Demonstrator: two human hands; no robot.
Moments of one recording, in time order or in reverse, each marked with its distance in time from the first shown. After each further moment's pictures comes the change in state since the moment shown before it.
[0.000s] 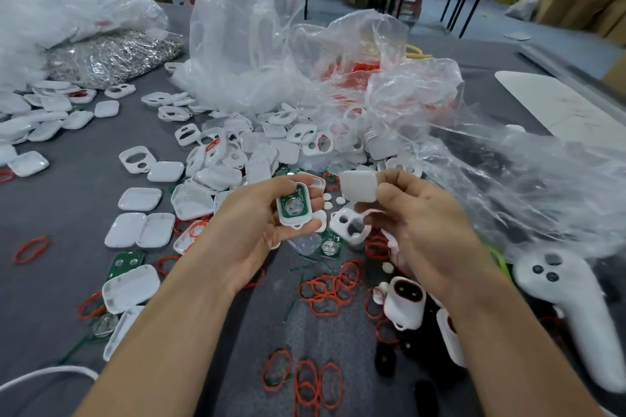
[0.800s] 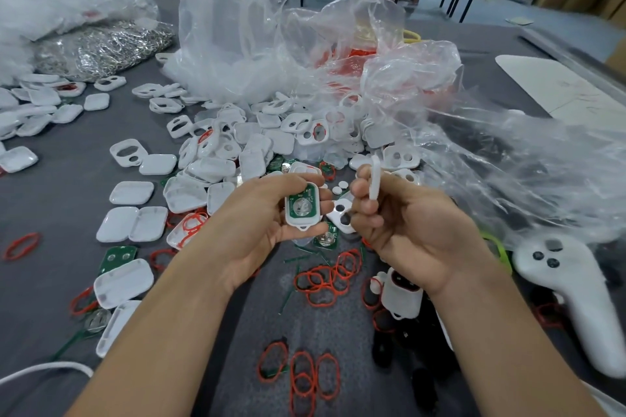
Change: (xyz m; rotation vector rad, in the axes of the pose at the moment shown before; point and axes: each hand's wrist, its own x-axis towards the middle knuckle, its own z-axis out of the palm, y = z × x) left_hand 0.005 -0.009 0.000 0.094 -0.088 -0.040; right_hand -0.004 -0.007 0.008 0.572 -0.187 0.297
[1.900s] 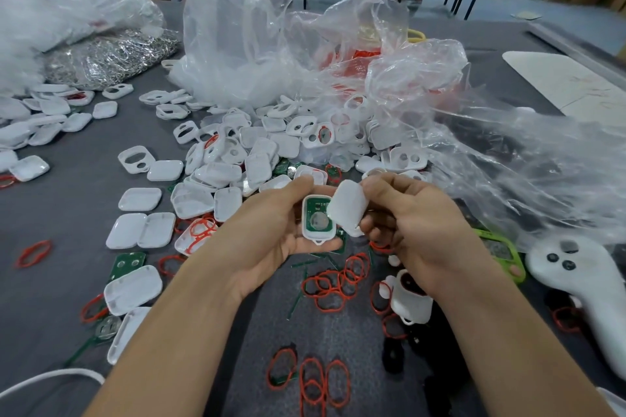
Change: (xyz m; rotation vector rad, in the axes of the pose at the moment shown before) left_hand 0.002 -0.005 0.001 0.053 -0.070 -0.070; right_hand 0.004 0.008 0.001 -0.472 0.270 -0.196
